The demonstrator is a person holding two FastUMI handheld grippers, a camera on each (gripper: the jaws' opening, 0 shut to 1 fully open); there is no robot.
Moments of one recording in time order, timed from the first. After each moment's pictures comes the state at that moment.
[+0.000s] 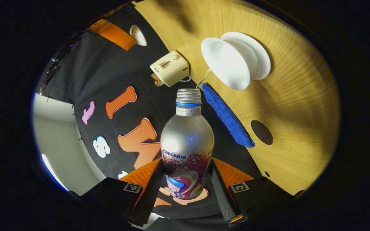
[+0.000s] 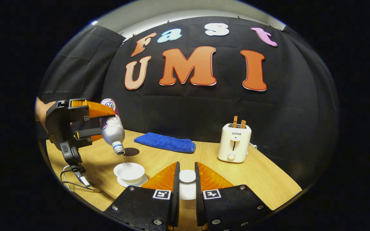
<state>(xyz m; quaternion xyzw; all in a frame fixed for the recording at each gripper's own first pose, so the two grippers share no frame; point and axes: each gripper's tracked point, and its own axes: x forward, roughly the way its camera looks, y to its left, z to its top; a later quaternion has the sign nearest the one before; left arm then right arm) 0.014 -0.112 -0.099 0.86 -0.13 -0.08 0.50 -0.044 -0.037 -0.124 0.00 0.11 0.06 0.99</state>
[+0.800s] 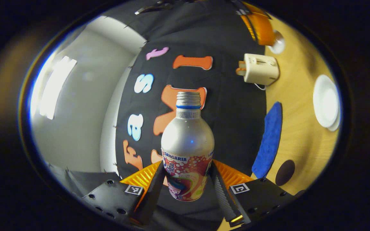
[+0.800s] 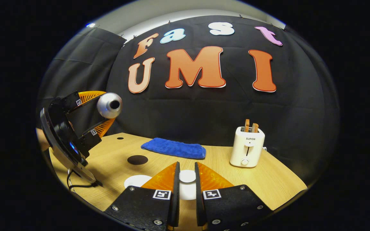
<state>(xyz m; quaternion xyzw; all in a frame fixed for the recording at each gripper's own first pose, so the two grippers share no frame) 0.038 -0.062 -0.006 0.55 -0.21 0.03 0.81 -0.013 0.005 -0.106 0.01 0.11 0.08 0.99</state>
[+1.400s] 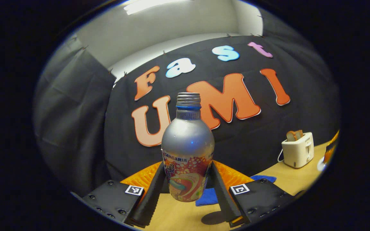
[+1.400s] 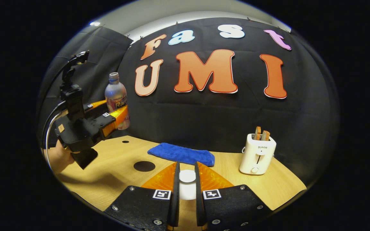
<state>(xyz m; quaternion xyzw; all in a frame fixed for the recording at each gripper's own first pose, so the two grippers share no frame) 0.095 -0.008 -0.021 0.06 -0.10 0.04 0.99 0.004 0.038 -0.091 0.01 0.10 0.11 0.99</state>
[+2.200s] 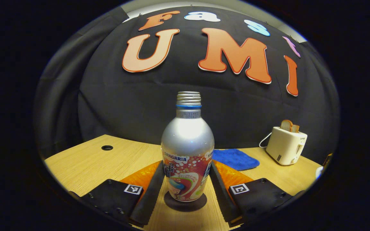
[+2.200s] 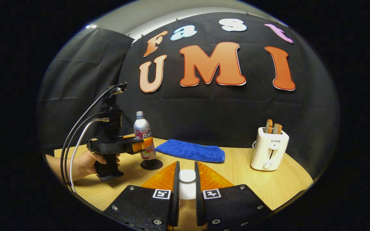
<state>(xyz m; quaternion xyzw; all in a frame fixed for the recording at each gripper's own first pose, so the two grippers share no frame) 0.158 -0.027 -0.174 -0.06 0.12 -0.03 0.99 0.010 0.054 -0.109 0.03 0.12 0.14 0.98</state>
